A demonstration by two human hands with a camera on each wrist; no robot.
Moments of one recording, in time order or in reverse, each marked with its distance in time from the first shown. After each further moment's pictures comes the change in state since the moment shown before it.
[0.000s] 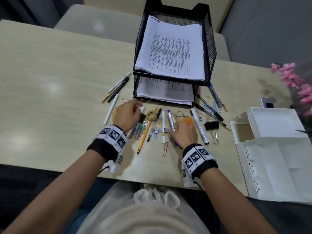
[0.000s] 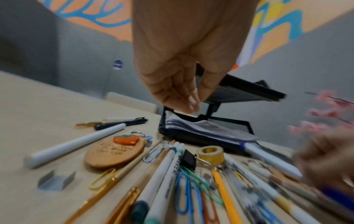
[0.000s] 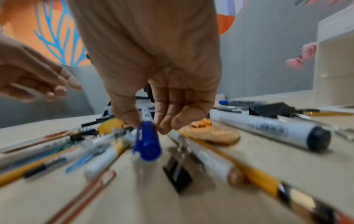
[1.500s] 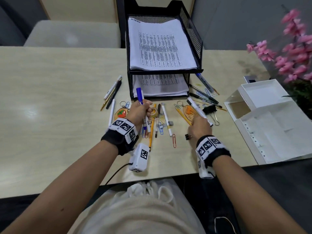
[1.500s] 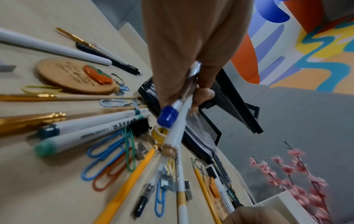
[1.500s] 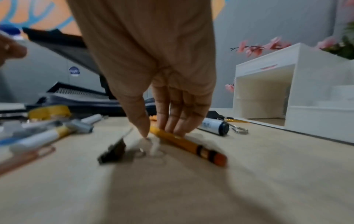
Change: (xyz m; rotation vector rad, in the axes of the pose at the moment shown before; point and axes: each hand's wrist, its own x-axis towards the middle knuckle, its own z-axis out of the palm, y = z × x) left_hand 0.011 0.003 0.002 -0.951 -0.400 -0.310; right_hand -0.017 0.020 0.012 -0.056 0.226 0.270
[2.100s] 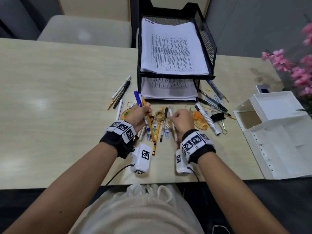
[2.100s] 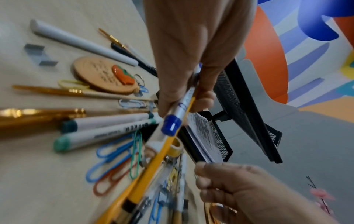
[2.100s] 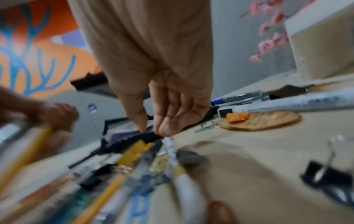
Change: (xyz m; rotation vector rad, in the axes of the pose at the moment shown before) left_hand 0.007 0.000 -0.017 -0.239 0.050 -0.089; right_hand 0.015 -0.073 0.016 0.442 -0.098 -0.112
